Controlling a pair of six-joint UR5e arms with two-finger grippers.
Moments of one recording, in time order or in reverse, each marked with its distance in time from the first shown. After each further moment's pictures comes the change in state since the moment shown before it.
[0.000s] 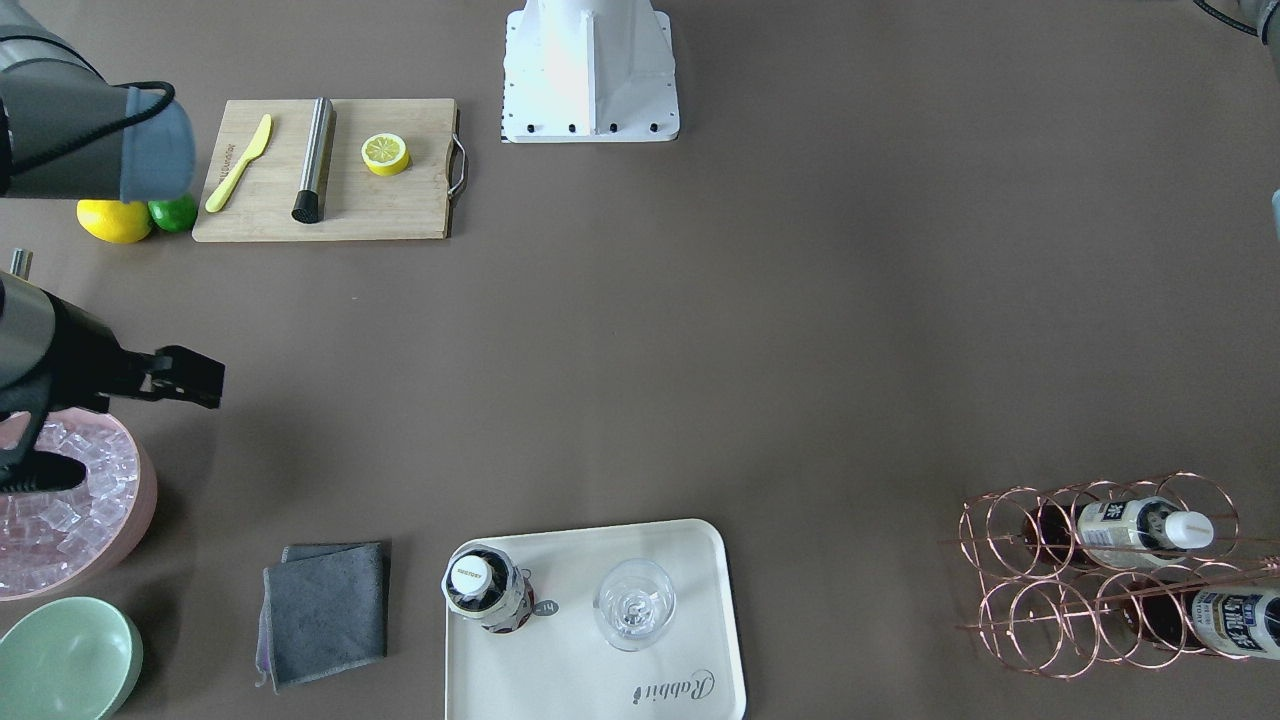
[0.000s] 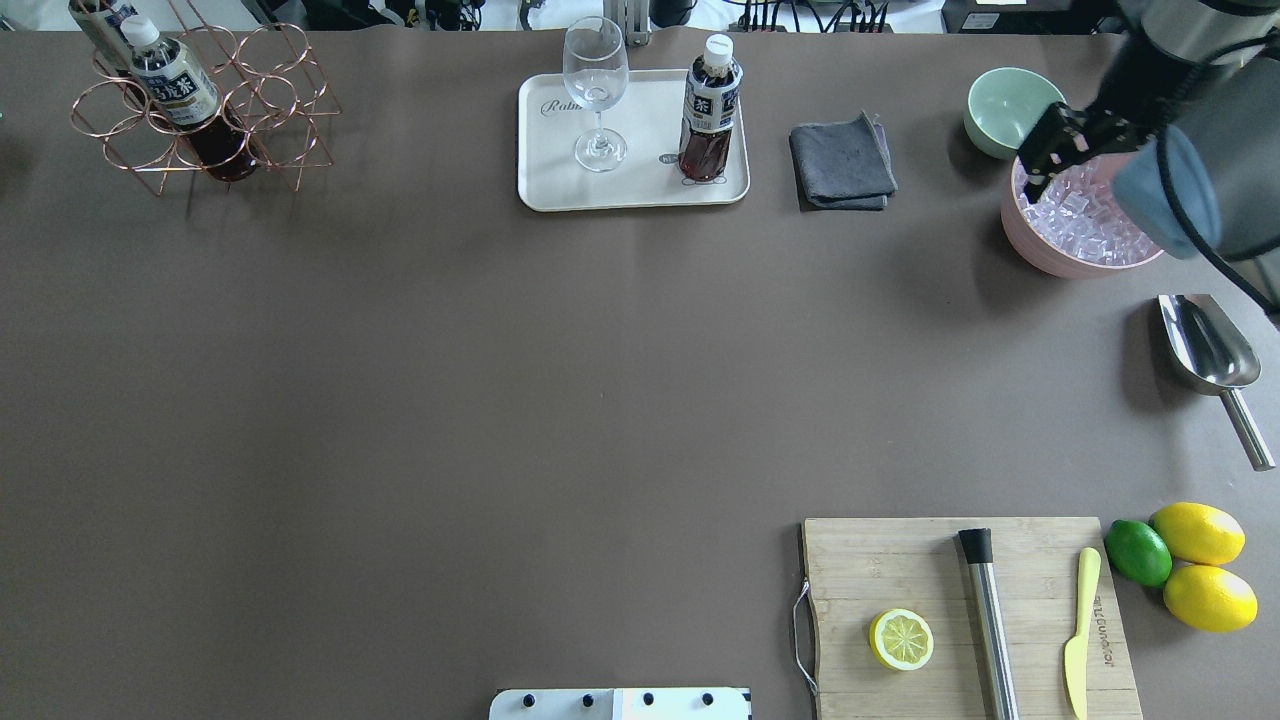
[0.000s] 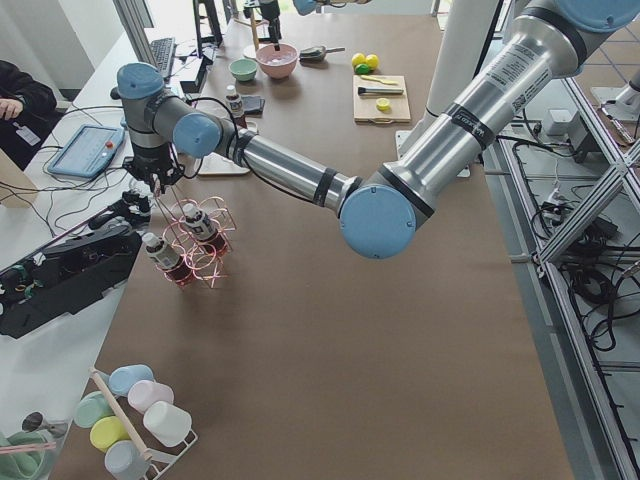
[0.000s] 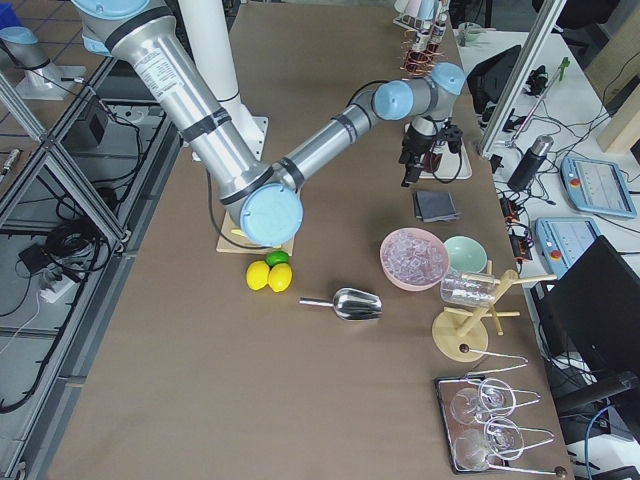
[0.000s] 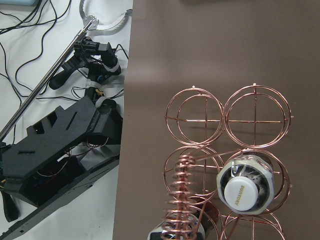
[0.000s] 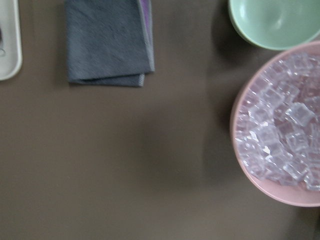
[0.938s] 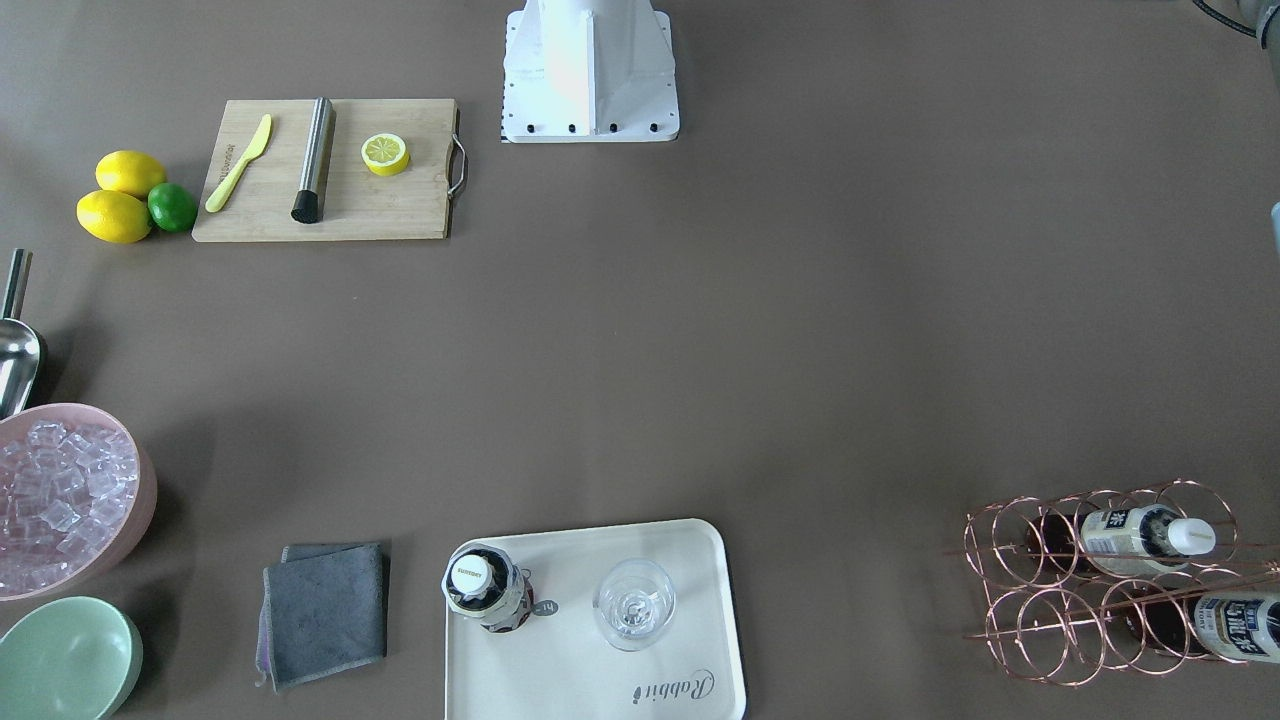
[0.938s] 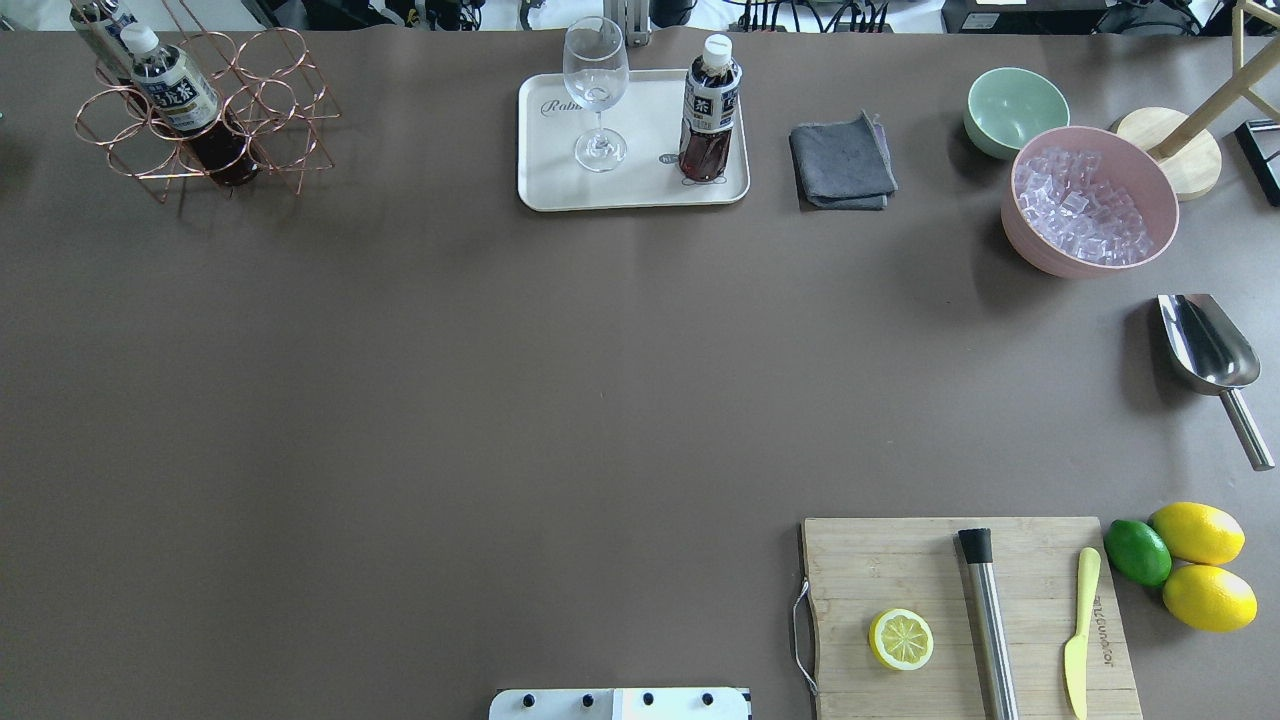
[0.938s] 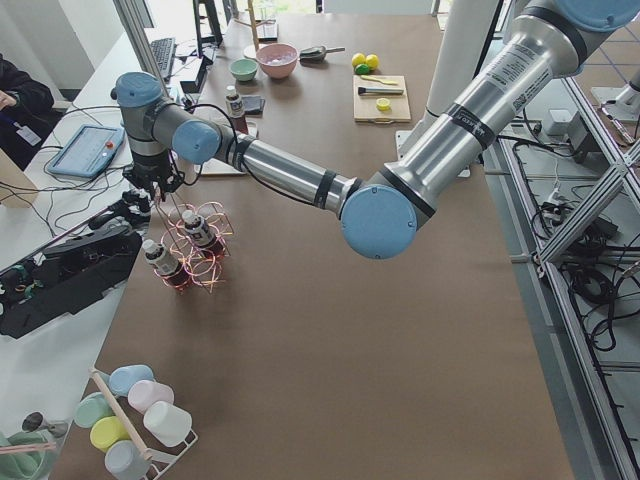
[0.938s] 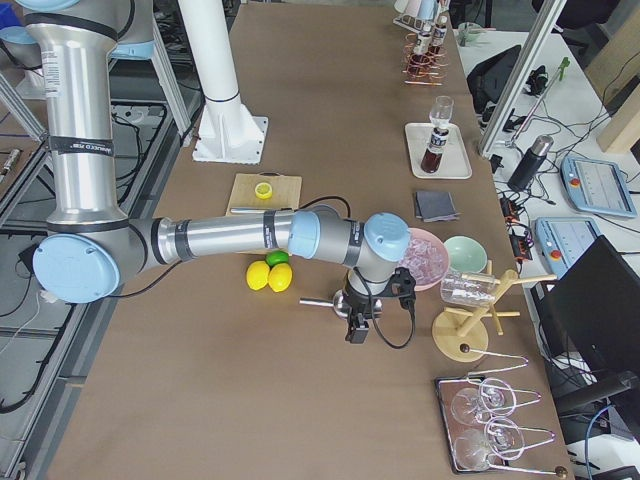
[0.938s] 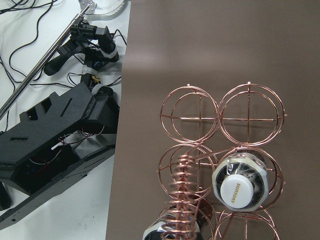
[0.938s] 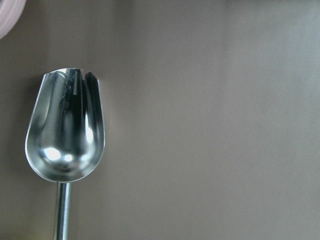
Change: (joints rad) left arm 0.002 0.005 0.020 -0.003 0.004 -0.006; right arm 0.387 -0.471 -0.050 0.147 -0.056 -0.590
